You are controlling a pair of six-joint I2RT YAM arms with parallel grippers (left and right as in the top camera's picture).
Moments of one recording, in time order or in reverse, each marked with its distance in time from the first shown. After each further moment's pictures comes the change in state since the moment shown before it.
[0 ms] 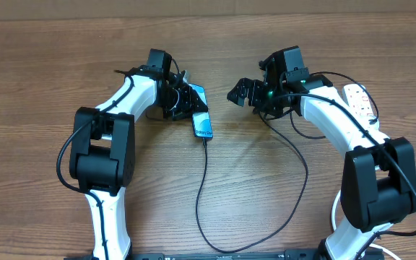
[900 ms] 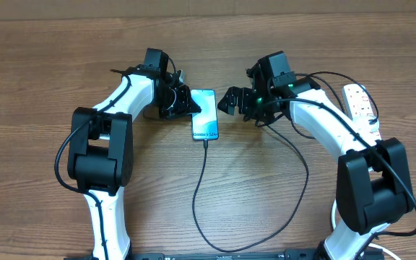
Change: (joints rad) left arm 0.008 -0.003 0.004 -0.013 -0.046 0.004; right arm 0.074 0.000 0.000 -0.048 0.011 0.001
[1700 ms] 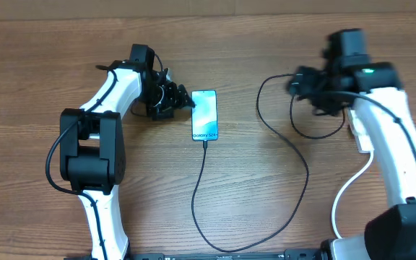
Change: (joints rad) left arm 0.077 -0.005 0.060 -0.143 -0.037 0.033; right arm -0.298 -0.247 0.167 -0.473 0.298 0.057
